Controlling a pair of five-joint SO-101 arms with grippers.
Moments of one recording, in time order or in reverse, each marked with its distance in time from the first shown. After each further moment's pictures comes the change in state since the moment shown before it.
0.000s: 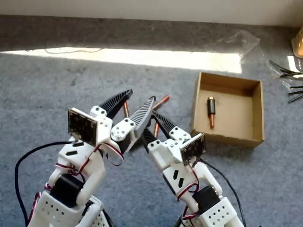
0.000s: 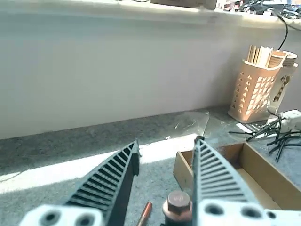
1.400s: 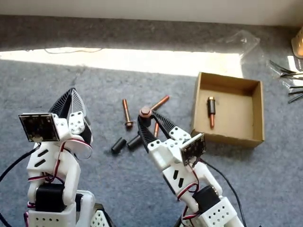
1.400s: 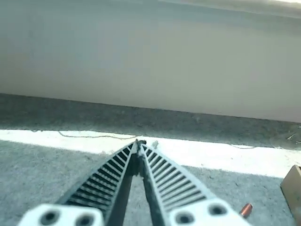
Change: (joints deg) left arm -26.8 -7.7 -0.1 14.1 0.0; right arm 0.0 0.0 0.0 0.0 0.0
